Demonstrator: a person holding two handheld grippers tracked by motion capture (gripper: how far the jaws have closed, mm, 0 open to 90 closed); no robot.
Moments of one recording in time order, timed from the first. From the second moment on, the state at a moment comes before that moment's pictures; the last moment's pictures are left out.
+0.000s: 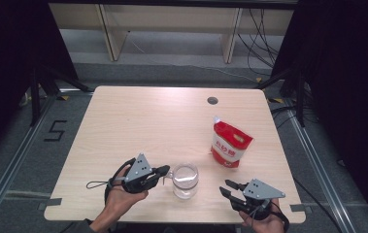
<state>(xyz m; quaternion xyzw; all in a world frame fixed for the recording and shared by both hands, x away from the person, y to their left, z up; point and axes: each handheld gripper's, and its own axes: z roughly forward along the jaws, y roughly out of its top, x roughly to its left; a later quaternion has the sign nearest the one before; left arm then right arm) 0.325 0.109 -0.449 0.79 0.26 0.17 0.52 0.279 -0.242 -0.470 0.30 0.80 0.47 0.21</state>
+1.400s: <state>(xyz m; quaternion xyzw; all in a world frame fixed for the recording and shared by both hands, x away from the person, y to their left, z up) 0.325 0.115 -0.454 0.78 0.27 0.17 0.53 0.299 -0.180 -0.446 0.21 0.81 0.51 0.18</state>
